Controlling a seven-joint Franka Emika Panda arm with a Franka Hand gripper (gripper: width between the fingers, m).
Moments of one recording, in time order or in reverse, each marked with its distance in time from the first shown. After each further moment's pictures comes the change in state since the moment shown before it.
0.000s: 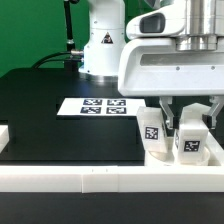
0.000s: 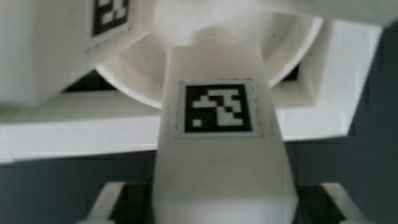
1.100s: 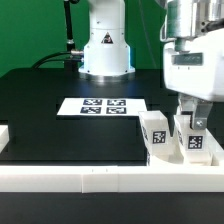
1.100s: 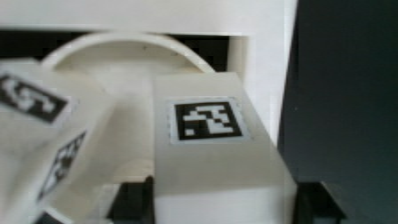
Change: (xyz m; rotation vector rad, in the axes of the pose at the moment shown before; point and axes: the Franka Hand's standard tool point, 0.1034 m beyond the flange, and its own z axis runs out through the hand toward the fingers) arm -0.019 -0.001 -0.001 -0.075 -0.004 1.399
